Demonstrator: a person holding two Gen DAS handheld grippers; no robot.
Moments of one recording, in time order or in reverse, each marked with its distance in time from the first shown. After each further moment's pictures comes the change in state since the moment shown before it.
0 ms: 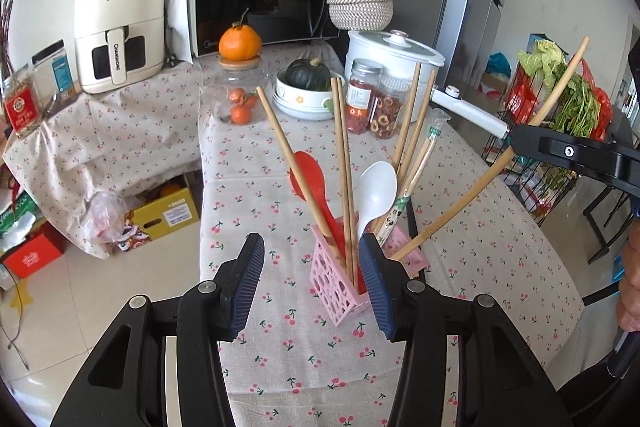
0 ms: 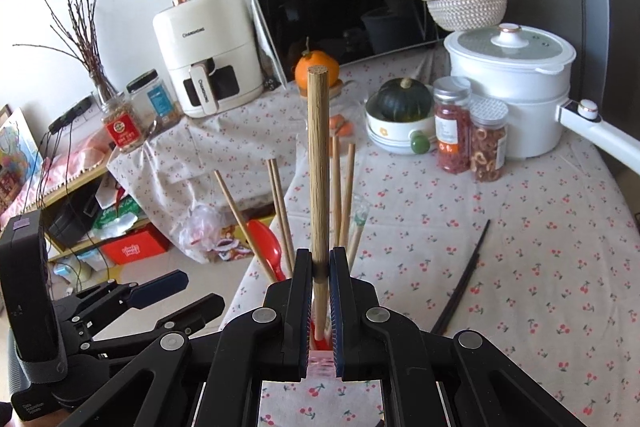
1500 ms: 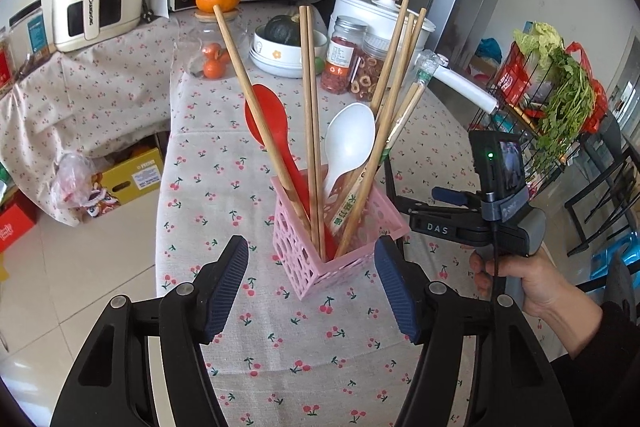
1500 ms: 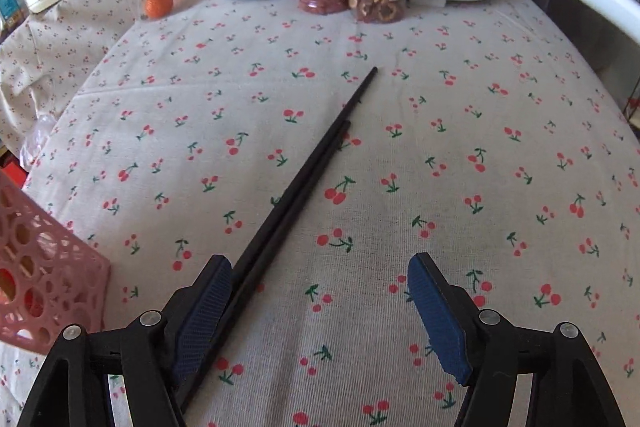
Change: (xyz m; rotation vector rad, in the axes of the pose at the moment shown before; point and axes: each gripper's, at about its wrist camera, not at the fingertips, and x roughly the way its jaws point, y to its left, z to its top) left arm 0.031 -0.017 -0.016 -0.043 0.114 -0.082; right arm 0.155 -0.136 -0.084 0.034 0.263 -0.284
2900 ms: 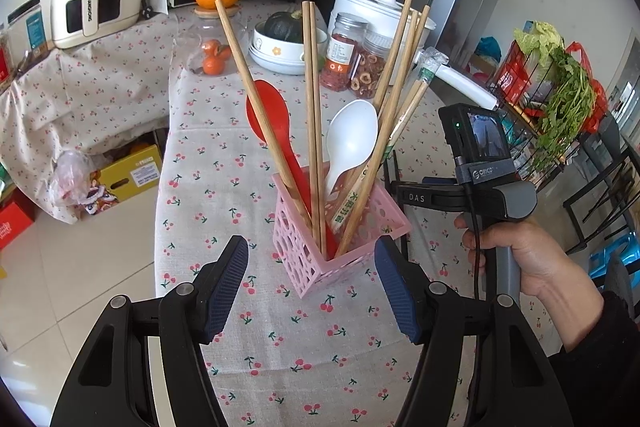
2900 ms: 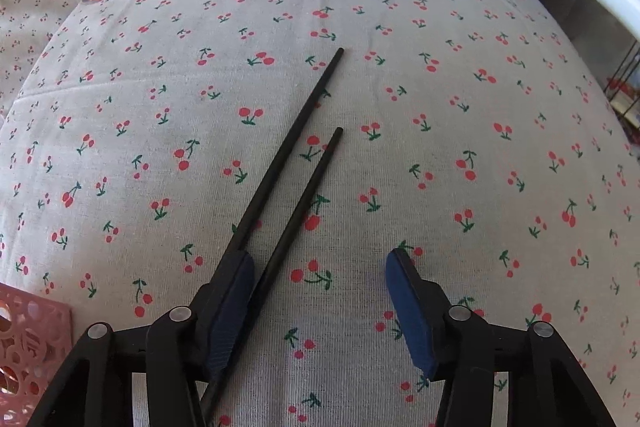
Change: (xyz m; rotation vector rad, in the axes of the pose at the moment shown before) left arm 0.002 0.000 -0.002 -0.003 0.008 -0.005; right arm 0.023 0.004 0.026 0.053 0.123 -0.129
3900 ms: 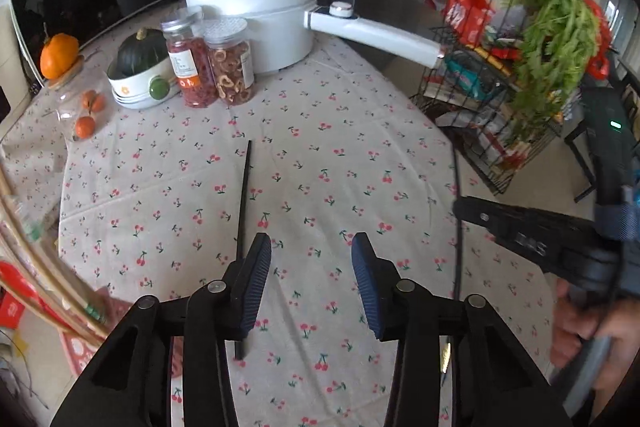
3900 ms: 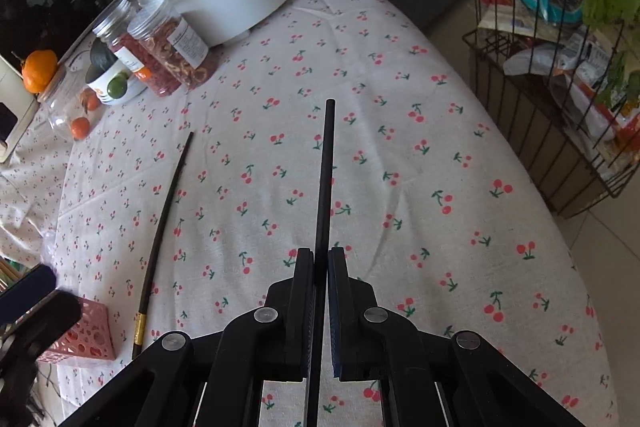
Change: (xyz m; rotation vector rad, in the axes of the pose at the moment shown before) left arm 0.119 -0.194 0.081 0.218 0.168 0.033; right arm -0.099 -0.183 -0.038 0.361 -0.052 0.187
